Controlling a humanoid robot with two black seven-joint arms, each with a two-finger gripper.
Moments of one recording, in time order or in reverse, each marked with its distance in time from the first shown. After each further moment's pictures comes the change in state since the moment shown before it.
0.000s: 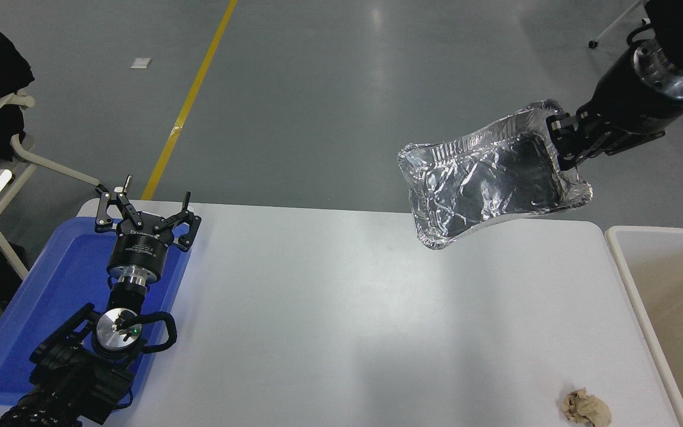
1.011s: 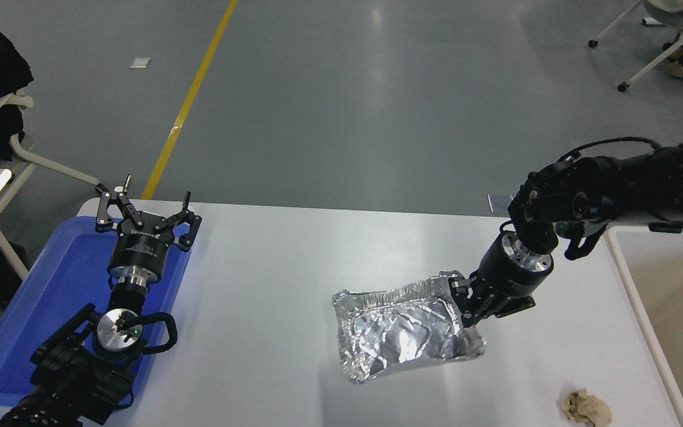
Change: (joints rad) left arm 0.000 0.000 0.000 0.000 0.000 0.000 0.000; right arm -0.478 0.160 0.084 -0.087 0.186 -0.028 0.000
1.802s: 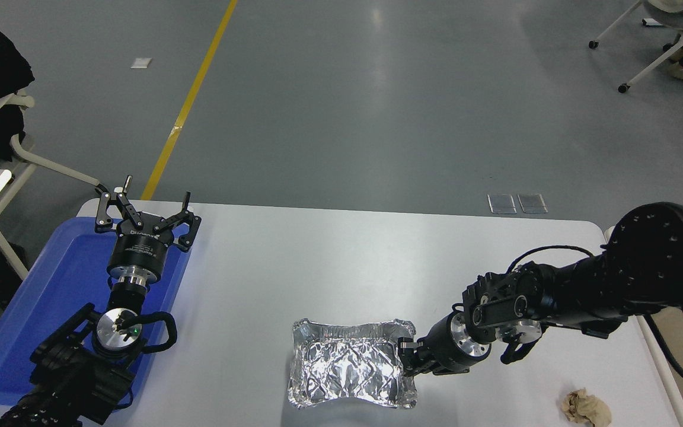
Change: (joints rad) left arm 0.000 -0.001 0.000 0.000 -0.001 0.000 0.000; right arm -0.529 0.145 0.259 -0.084 0.067 -0.453 -0.001
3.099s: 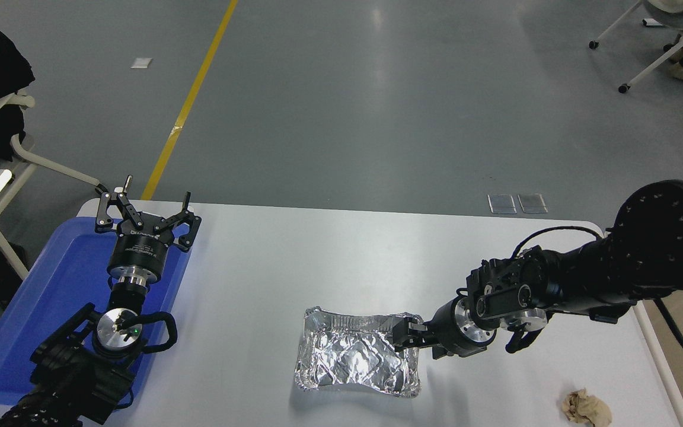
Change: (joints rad) left arm 0.000 0.000 0.000 0.000 0.001 0.000 0.000; right arm 0.049 -0.002 -0.042 0.034 0.011 -0.109 0.000
